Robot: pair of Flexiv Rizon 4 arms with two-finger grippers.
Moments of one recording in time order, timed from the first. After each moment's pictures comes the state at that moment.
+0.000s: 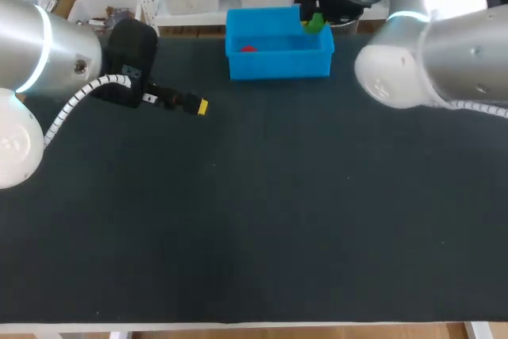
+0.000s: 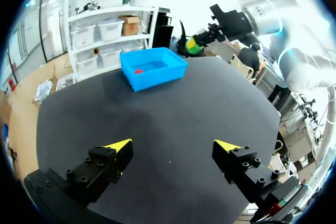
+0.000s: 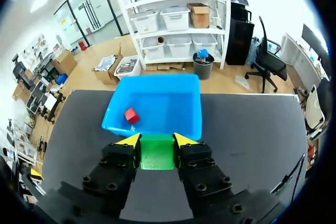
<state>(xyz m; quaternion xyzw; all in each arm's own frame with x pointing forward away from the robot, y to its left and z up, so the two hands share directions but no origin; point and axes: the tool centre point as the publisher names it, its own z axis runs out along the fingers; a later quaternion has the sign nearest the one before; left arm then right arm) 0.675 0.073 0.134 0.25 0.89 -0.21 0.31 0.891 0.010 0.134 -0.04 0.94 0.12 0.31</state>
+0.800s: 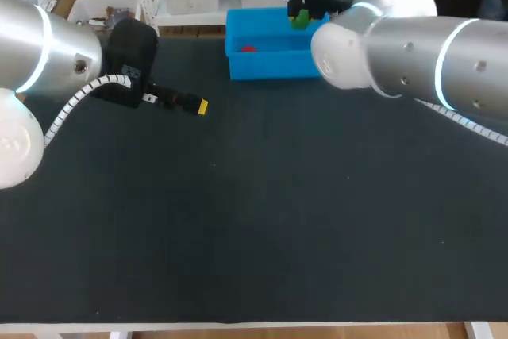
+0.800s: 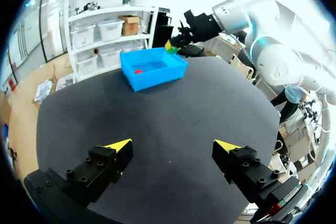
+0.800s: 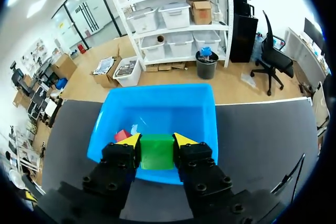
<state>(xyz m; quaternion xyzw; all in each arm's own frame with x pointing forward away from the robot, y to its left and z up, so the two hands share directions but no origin) 0.675 0.073 0.134 0.25 0.89 -0.21 0.31 0.965 0.024 0.091 -0.03 0.94 0.14 0.30</state>
